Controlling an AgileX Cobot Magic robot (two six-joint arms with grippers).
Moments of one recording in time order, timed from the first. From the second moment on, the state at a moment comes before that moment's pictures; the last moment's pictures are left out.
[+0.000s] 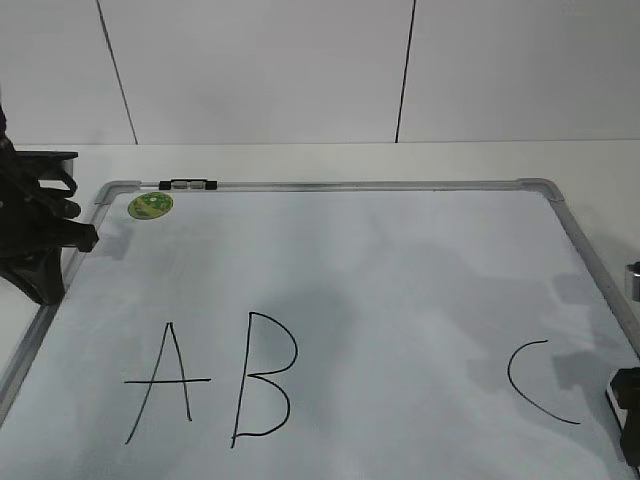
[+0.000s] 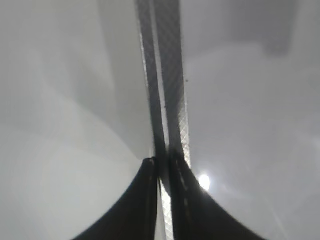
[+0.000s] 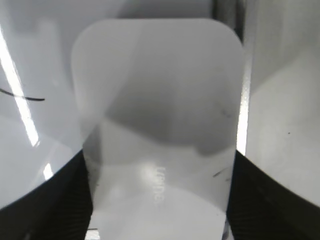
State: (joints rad) left arm -0.11 1.98 -1.31 -0.07 0.96 0.02; right arm 0.07 1.46 -0.67 0.03 0.92 0.14
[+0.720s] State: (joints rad) left arm -0.11 1.98 -1.31 -0.07 0.96 0.02; right arm 0.07 1.39 -0.88 0.01 1.12 0.14
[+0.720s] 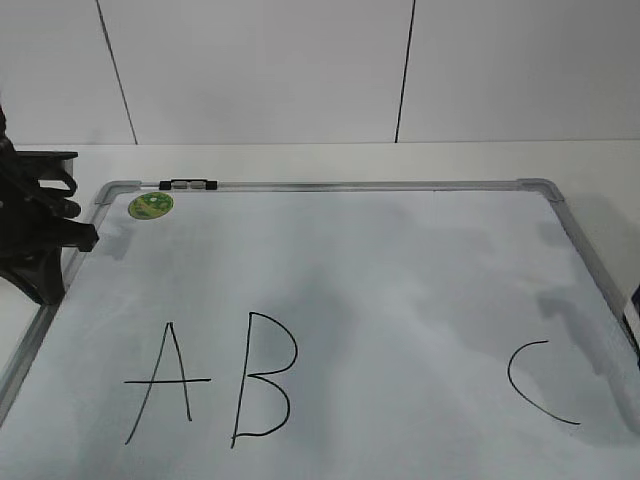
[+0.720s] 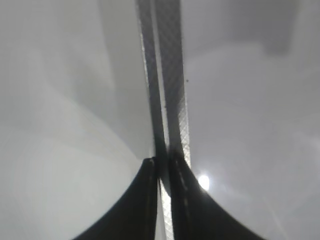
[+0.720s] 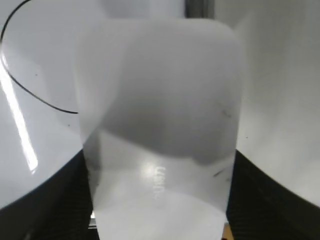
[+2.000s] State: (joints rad) left arm -0.11 1.98 -1.31 -0.08 0.97 0.02; right arm 0.77 1.81 -1.22 0.02 0.98 0.00
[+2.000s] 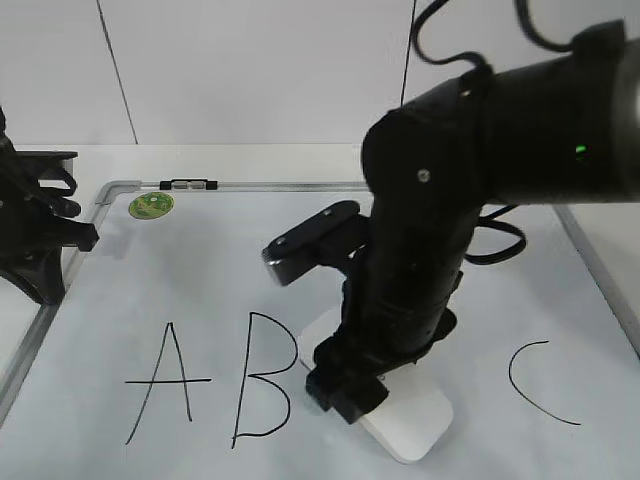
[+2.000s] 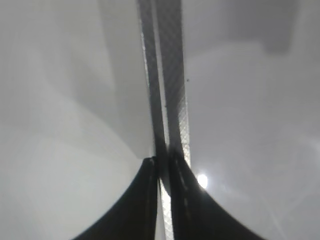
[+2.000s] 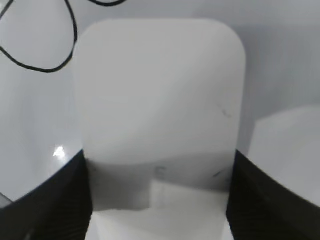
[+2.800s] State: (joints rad) left arm -0.11 1.98 -1.31 -0.08 0.97 0.02; right arm 0.90 1.99 -1.39 0.02 1.05 -0.13
